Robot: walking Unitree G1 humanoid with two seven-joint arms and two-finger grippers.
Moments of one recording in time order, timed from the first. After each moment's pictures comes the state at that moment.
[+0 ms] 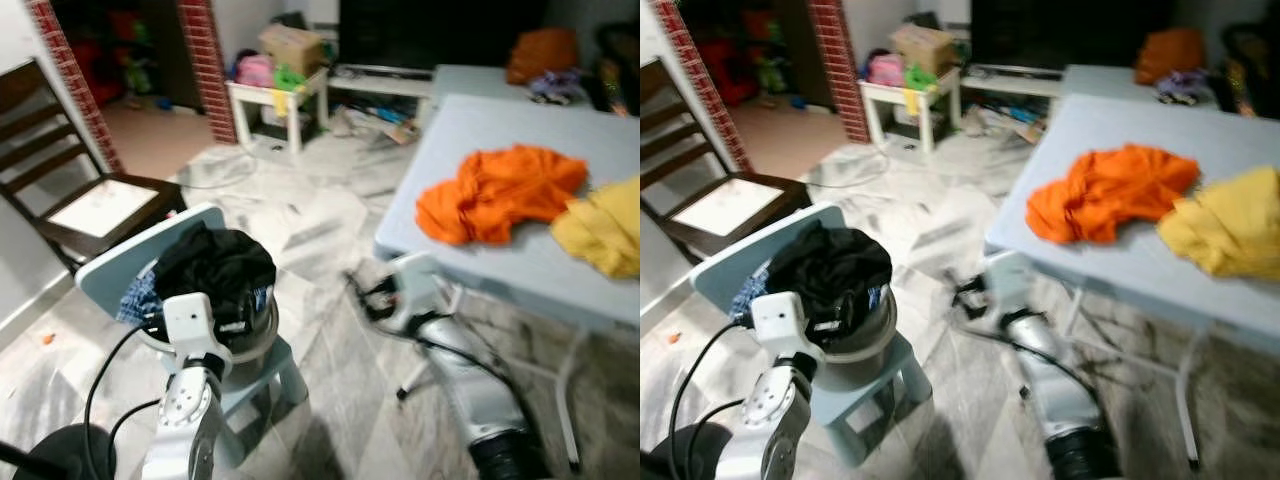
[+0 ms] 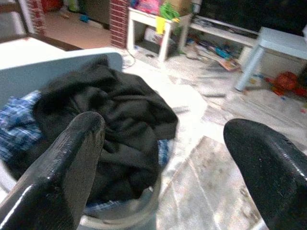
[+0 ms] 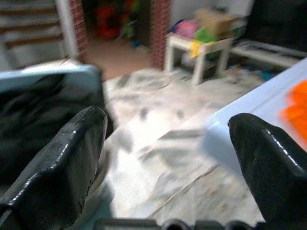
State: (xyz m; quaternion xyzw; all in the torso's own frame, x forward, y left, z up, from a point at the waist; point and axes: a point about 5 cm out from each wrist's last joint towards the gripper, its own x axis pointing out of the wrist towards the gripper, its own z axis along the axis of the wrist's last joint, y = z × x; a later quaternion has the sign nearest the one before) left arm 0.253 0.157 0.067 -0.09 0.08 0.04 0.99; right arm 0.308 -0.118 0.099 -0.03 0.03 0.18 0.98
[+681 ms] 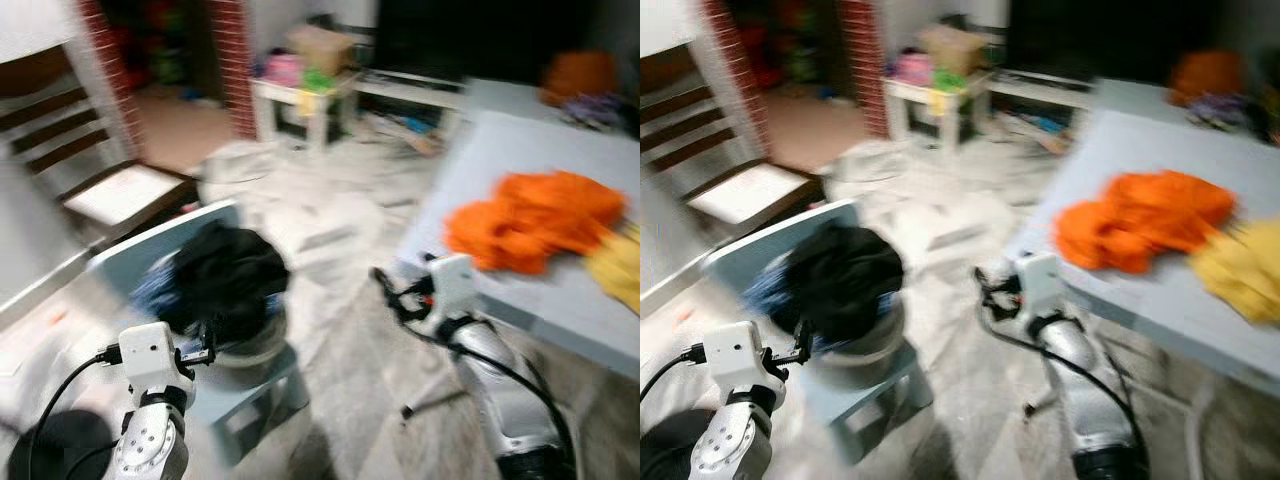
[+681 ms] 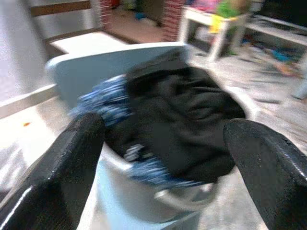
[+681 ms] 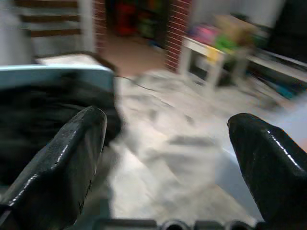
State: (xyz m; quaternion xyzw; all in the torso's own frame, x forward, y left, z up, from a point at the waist) left arm 0.218 0.184 0.065 -0.06 0.10 0.10 0.99; right arm 0.296 -0.136 0.106 -0.05 0.03 0.20 0.98
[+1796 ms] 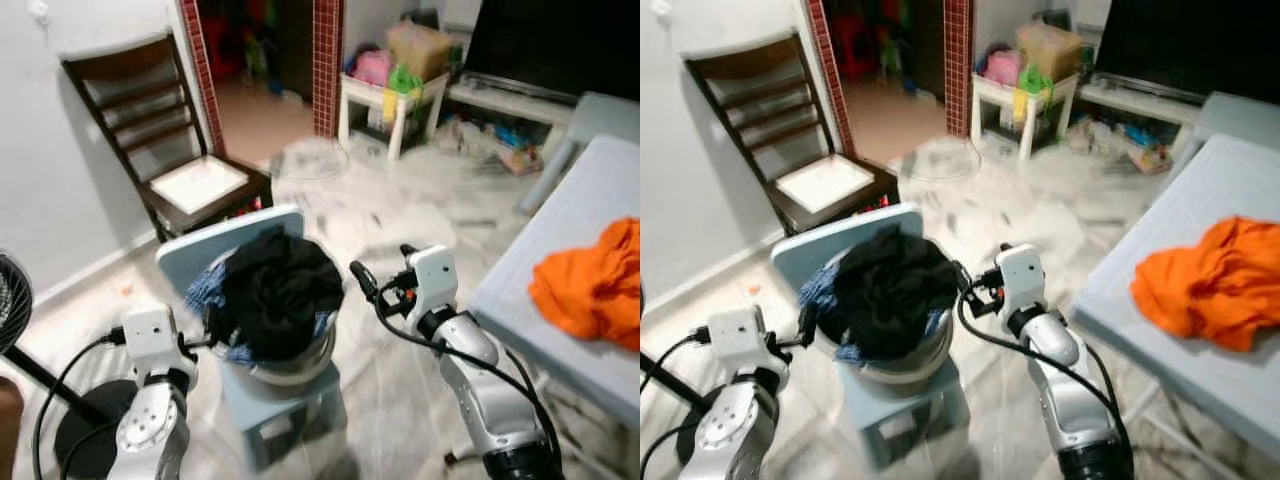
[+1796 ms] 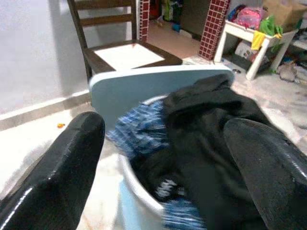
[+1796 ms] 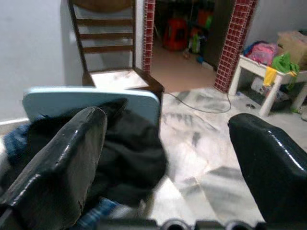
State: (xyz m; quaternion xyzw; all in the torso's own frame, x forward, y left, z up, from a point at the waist) left arm 0.235 0.175 0.069 -0.08 0.09 0.07 0.99; right arm 0.296 -0.130 0.110 -0.04 0.03 0.20 0.98
